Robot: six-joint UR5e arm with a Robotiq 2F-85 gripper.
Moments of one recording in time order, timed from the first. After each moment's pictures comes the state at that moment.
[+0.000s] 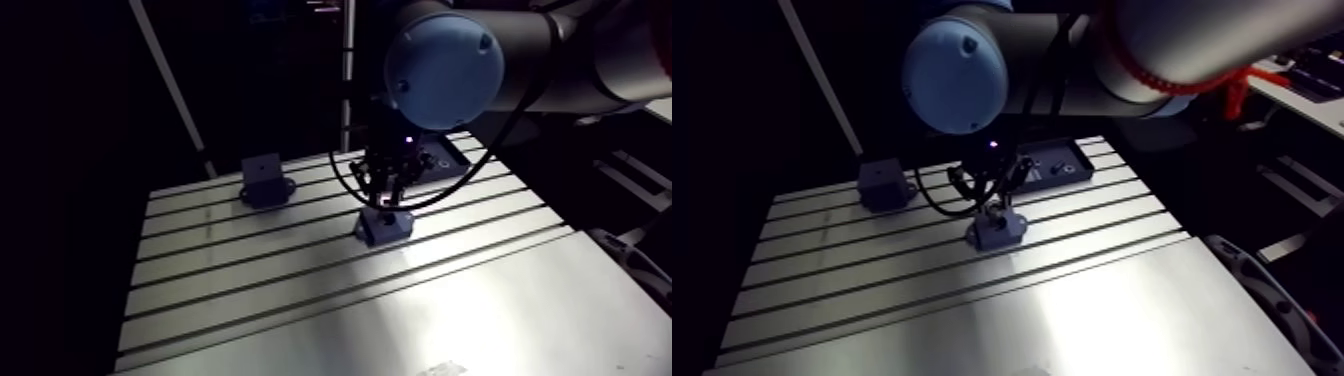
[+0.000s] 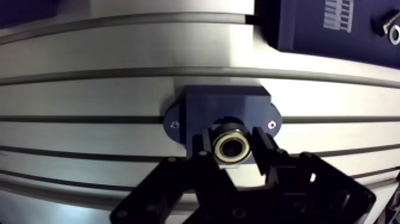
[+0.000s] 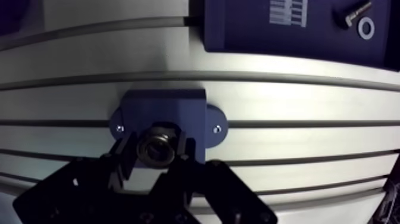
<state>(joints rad) -0.32 -1.23 1.92 -2.18 -1.60 -1.90</state>
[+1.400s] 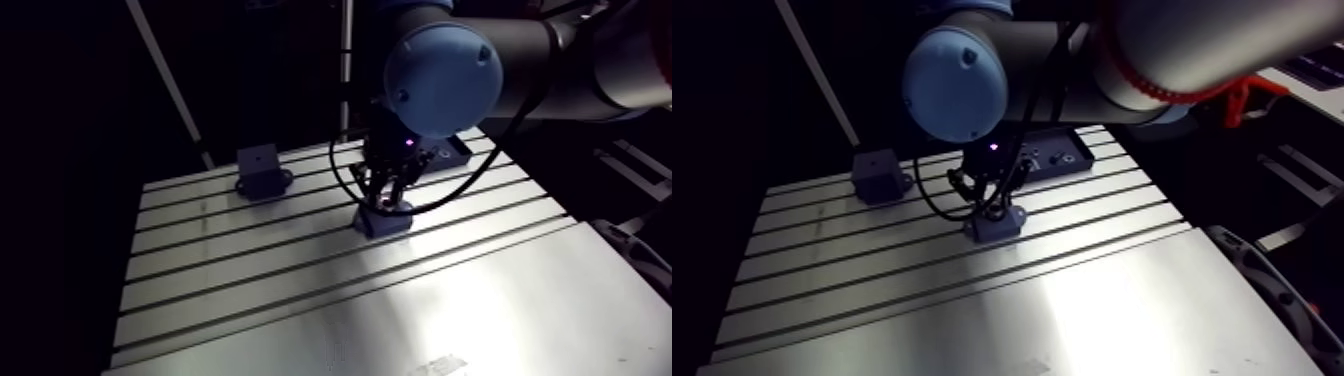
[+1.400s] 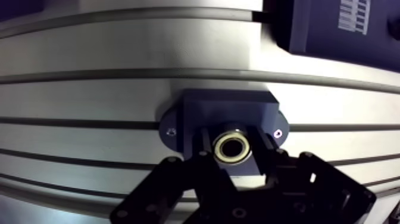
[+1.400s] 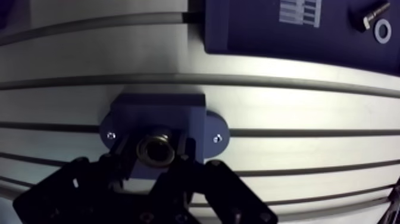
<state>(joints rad) -0.32 -1.19 1.93 -2.21 -1.60 -1.92</state>
